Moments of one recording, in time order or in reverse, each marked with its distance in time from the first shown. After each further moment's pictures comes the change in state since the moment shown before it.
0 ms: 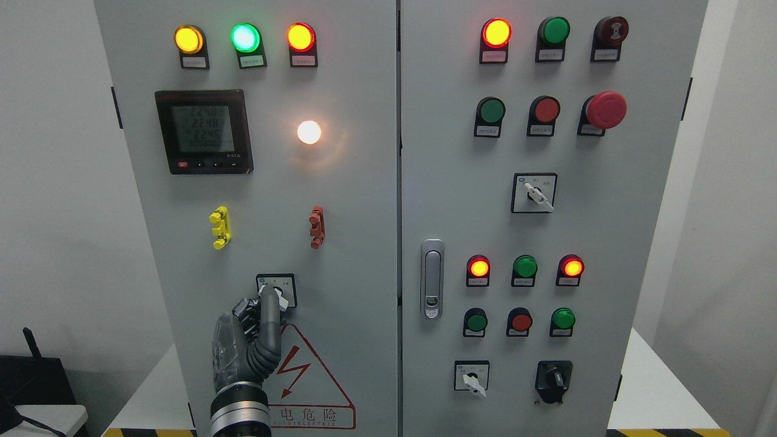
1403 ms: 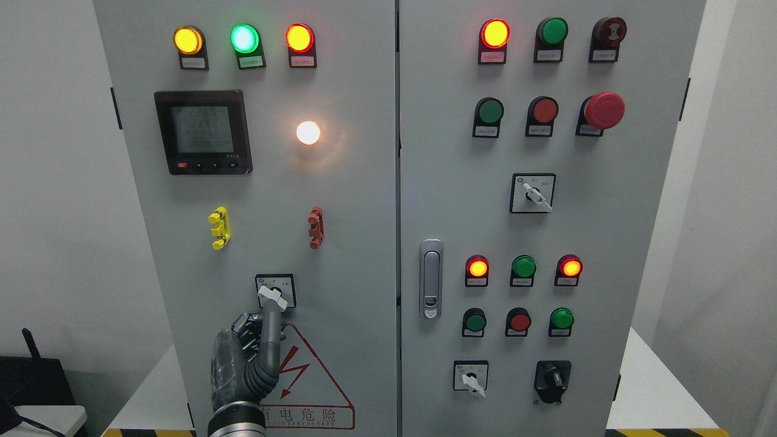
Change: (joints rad) left arm 0.120 0.008 0.014 -0.014 -0.004 -0.205 -0.057; right arm 0.000 0.000 0.000 0.000 0.000 0.000 0.000
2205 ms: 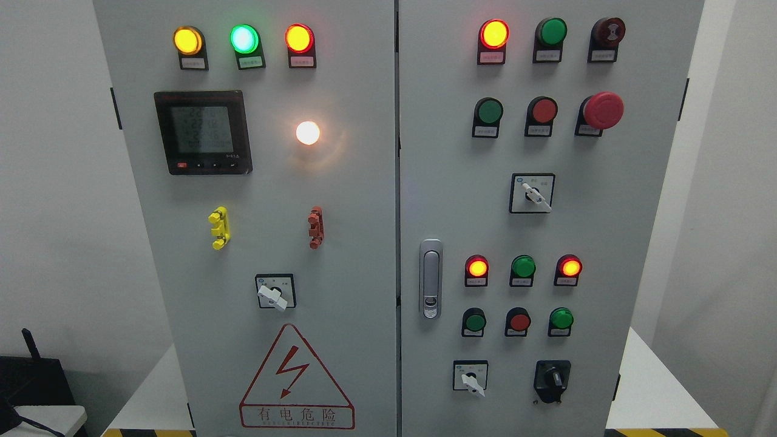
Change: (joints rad) left arm 0.493 0.070 0.340 0.196 -0.047 -0.751 -0.450; right arm 0.000 0.000 0.000 0.000 0.000 0.000 0.000
